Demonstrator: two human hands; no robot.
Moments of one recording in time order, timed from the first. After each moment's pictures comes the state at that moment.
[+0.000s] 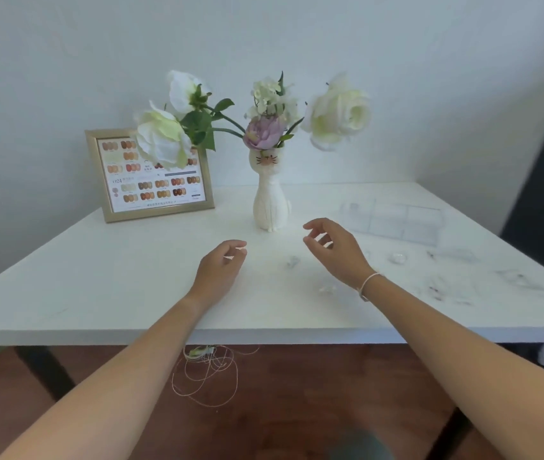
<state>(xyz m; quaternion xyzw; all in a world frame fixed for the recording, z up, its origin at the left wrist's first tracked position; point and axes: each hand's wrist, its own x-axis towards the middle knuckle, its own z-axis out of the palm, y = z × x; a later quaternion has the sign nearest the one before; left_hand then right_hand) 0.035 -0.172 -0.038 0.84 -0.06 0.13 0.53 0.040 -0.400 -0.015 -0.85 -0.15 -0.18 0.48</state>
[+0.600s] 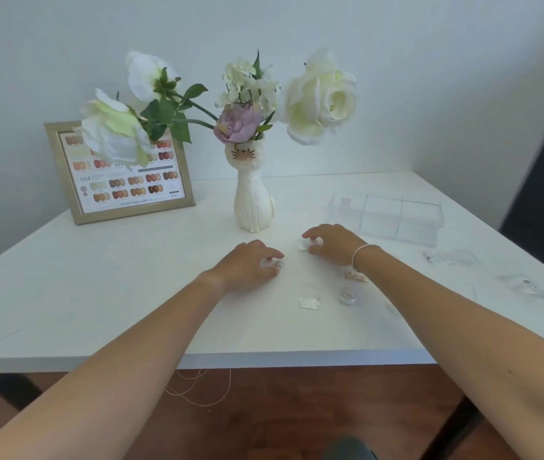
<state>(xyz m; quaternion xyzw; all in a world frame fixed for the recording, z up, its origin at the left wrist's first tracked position) 0.089 -0.237 -0.023 0.95 -0.21 -0.02 0.21 0.117 -0.444 -0.012 -0.98 -0.11 0.01 0.17</state>
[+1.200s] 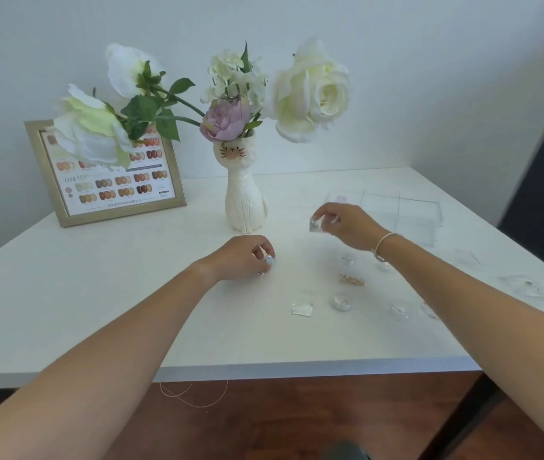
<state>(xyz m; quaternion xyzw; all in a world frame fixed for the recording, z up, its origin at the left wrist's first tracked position) 0.107 -0.243 -0.011 0.91 -0.19 -0.08 0.35 0.122 -0.475 0.009 -0.92 -0.13 -0.10 0.34</state>
